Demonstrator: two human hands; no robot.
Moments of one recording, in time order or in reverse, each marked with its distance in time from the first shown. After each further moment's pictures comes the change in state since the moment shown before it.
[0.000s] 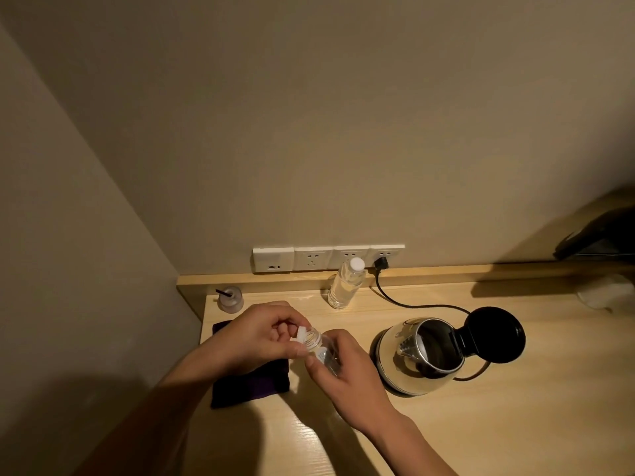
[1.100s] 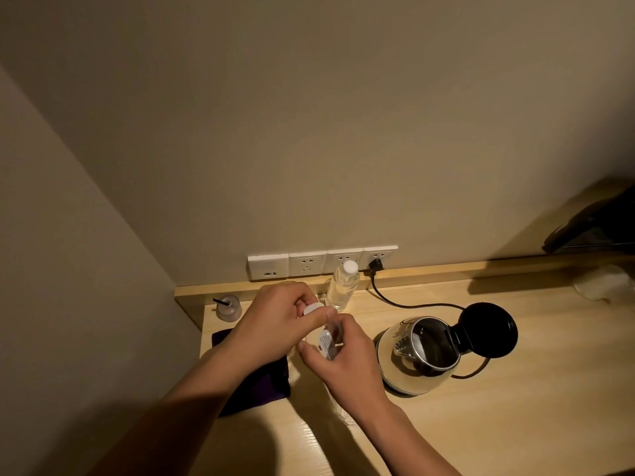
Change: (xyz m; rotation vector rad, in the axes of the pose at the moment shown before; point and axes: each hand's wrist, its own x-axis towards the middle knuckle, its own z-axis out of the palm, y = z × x) left_hand 0.017 0.056 0.013 0.236 0.321 0.074; right_hand 0.012 -0.016 -0.002 0.146 0.213 0.028
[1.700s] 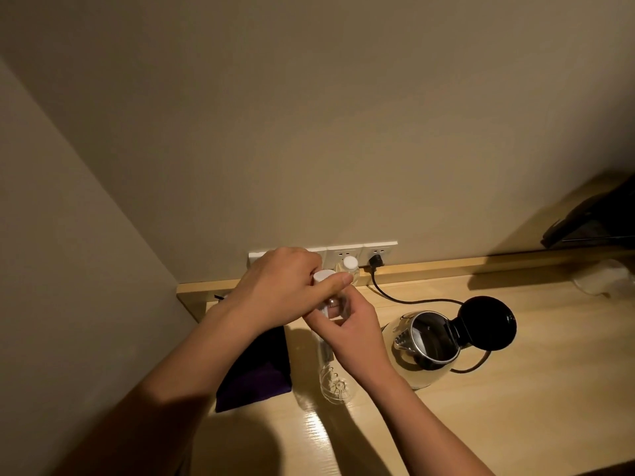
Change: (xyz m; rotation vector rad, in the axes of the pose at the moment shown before) left_hand 0.031 0.023 -0.021 0.387 0.007 0.155; right_hand 0.019 -0.035 -0.016 0.353 -0.015 -0.046
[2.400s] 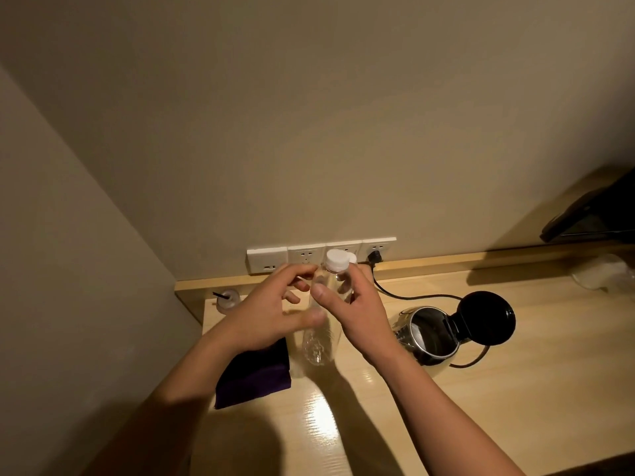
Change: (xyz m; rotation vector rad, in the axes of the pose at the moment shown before) left_hand -0.038 -0.035 0.034 -0.660 -0.177 -0.088; right_hand 0.021 -0.002 -0.014 -0.033 -0.060 -0.070
